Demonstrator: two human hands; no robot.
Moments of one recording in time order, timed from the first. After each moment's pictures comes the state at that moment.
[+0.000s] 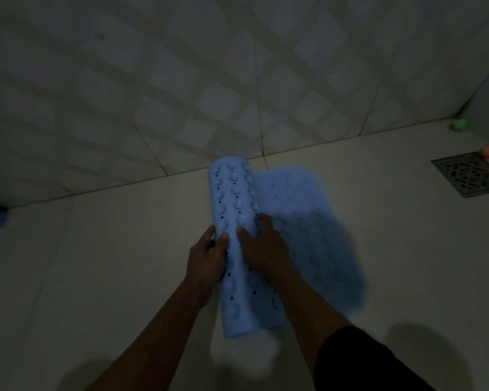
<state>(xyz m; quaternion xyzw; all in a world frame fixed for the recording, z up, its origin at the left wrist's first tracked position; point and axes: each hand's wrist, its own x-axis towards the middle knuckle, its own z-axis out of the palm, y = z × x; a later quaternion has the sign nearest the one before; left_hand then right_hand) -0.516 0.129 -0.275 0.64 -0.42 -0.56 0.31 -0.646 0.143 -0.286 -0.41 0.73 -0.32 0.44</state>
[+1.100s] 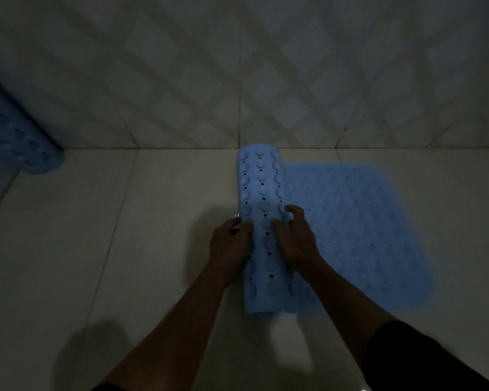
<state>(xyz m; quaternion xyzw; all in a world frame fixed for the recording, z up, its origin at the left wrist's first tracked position) -0.358 0.119 -0.279 0.65 -0.38 -0.58 0.31 -0.496 0.139 -0.260 -0.44 0.76 -0.30 0.37</state>
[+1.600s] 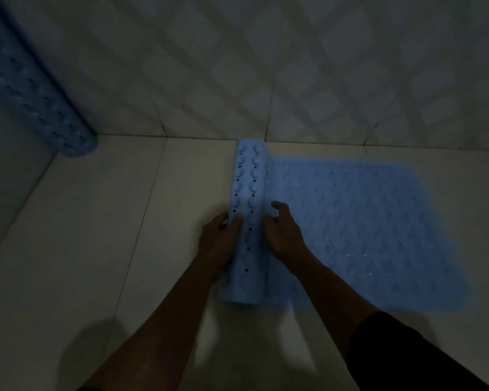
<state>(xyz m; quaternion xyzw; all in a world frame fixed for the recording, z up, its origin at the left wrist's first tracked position) -0.287 0.128 -0.277 0.65 -0.37 -0.58 0.33 -0.429 0.134 -0.265 -0.46 0.72 -0.26 0.44</state>
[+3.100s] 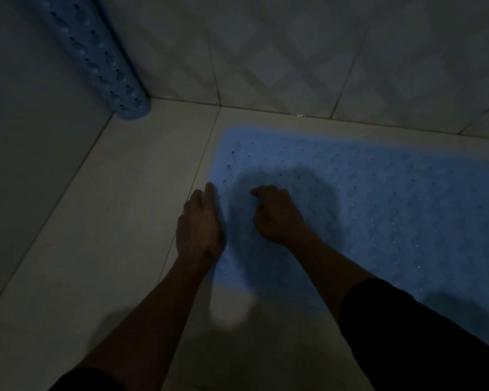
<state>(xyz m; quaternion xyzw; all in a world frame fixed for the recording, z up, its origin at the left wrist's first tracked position) -0.181 0.132 -0.296 0.77 -0.61 -0.18 0.08 -0.340 0.085 -0.304 -0.72 0.58 -0.09 0.37</state>
